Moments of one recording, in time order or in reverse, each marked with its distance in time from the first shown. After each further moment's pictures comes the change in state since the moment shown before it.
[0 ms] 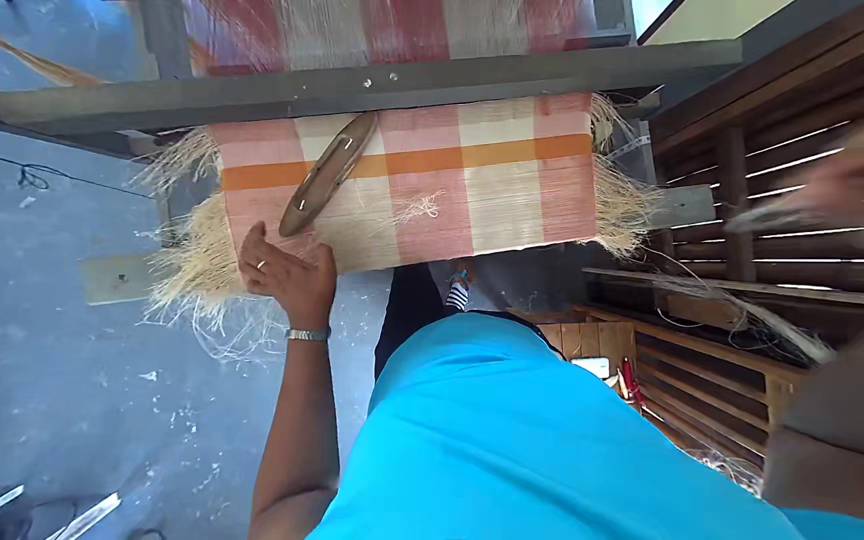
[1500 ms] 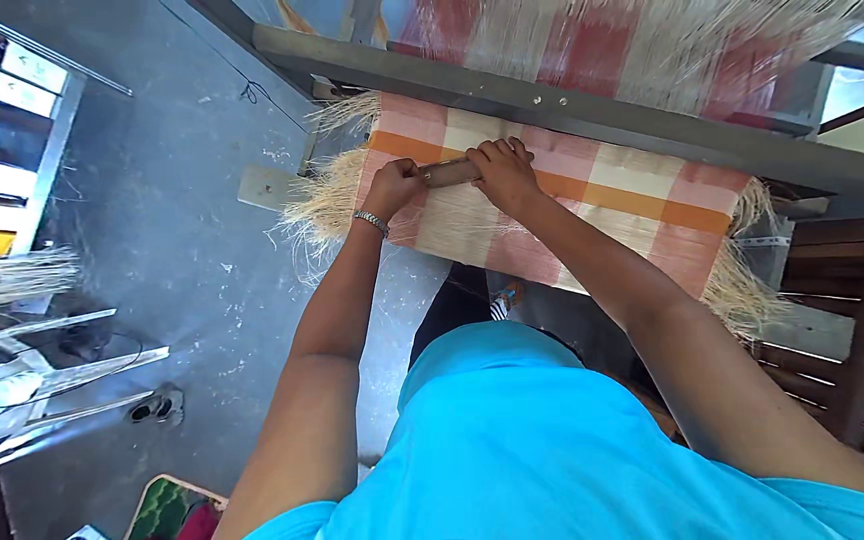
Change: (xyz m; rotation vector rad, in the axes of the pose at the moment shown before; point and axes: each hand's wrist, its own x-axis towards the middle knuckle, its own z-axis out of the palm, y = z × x) left_hand 0.129 -0.026 0.003 -0.239 -0.562 -0.143; right_hand 0.296 -0.012 0.394 -0.326 -0.292 -0.205
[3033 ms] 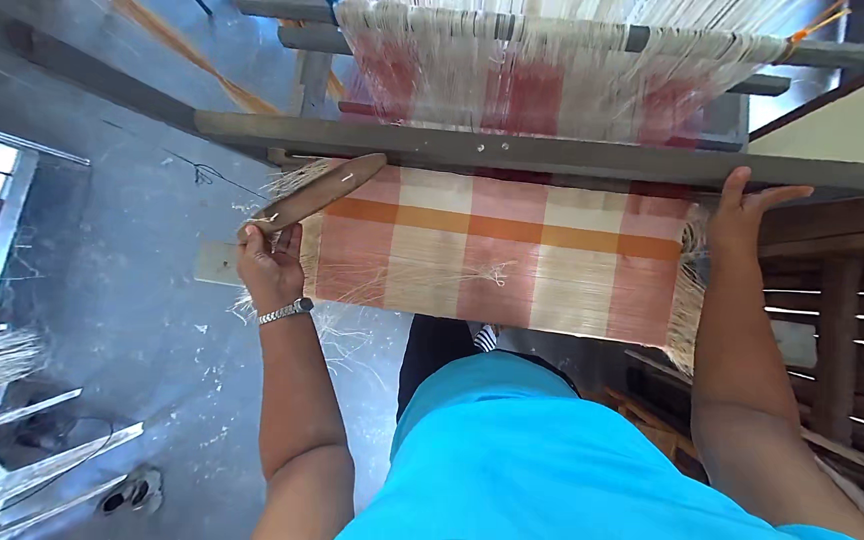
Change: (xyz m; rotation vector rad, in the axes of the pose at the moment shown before) left_hand -0.024 -0.030 -0.051 -1.306 0.789 -0.040; right_hand -0.219 0.277 -0.084 0.496 0.910 0.954
